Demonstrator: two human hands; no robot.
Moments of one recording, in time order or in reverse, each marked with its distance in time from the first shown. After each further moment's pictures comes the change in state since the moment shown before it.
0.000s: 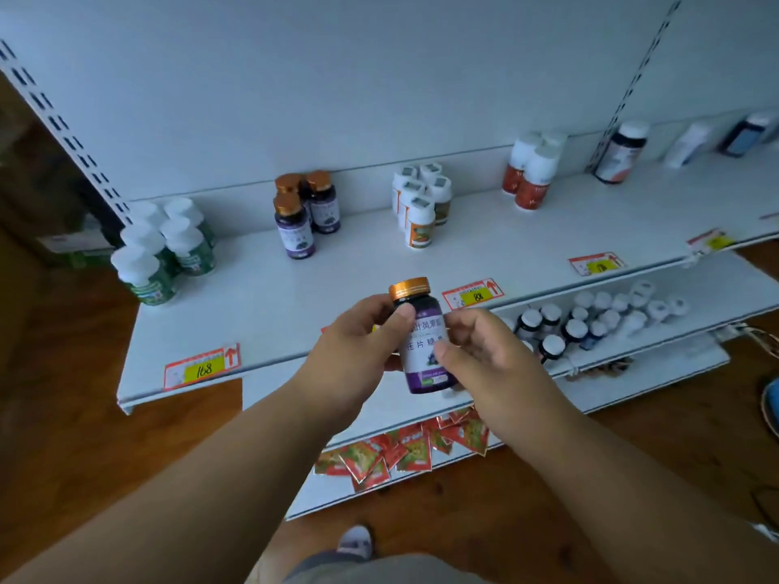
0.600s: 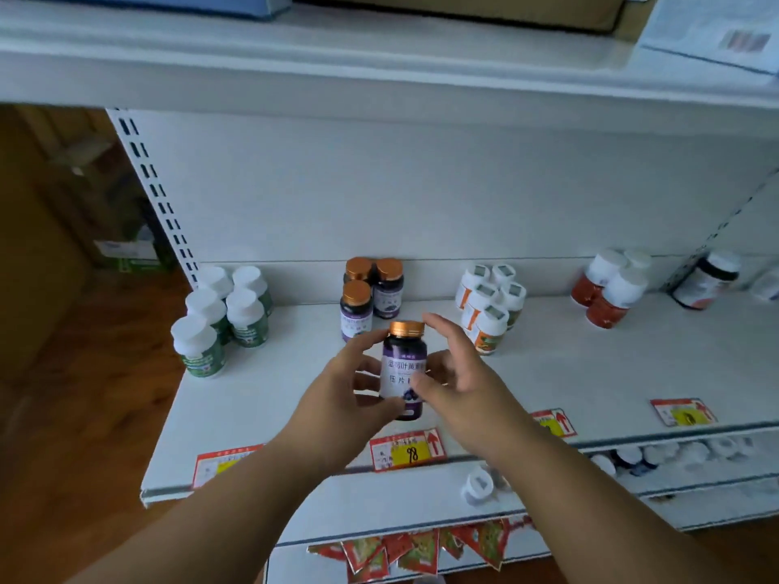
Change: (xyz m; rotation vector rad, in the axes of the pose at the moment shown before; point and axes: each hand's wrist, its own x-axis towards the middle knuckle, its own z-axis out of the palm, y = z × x) left_hand 0.065 0.014 -0.101 0.354 0.186 0.096; right_hand 0.145 -0.058 0.055 -0.161 -0.214 -0.117
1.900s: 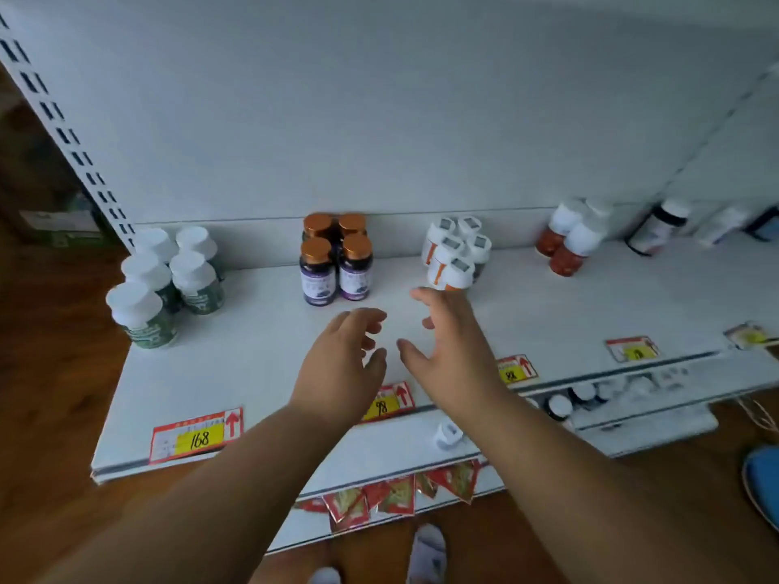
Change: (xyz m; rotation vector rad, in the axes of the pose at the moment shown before) left_hand 0.018 -0.016 0.047 0.376 0.142 0.138; right_hand 0.001 0.041 0.001 -0.505 0.347 -0.206
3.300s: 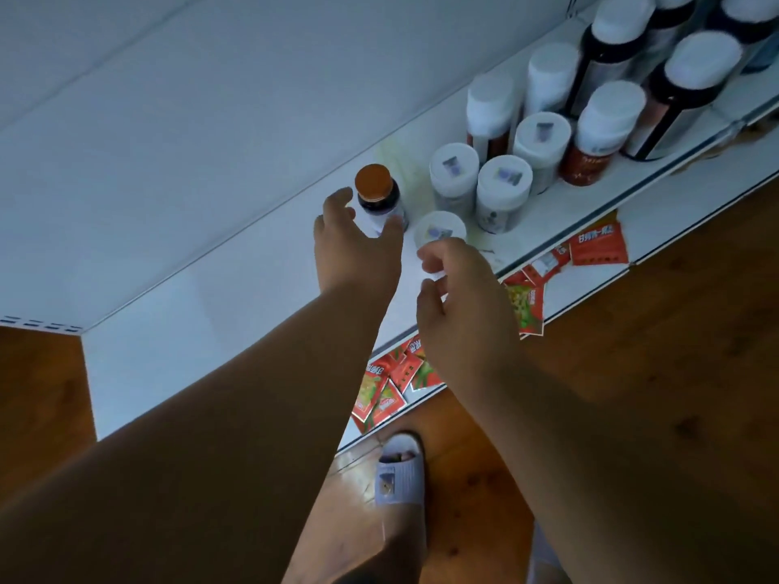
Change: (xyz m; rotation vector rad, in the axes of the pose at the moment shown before) left_hand 0.028 -0.203 0.415 0.006 -0.071 -0.358; right_hand -0.162 0.308 0.265 0.289 0.110 0.587
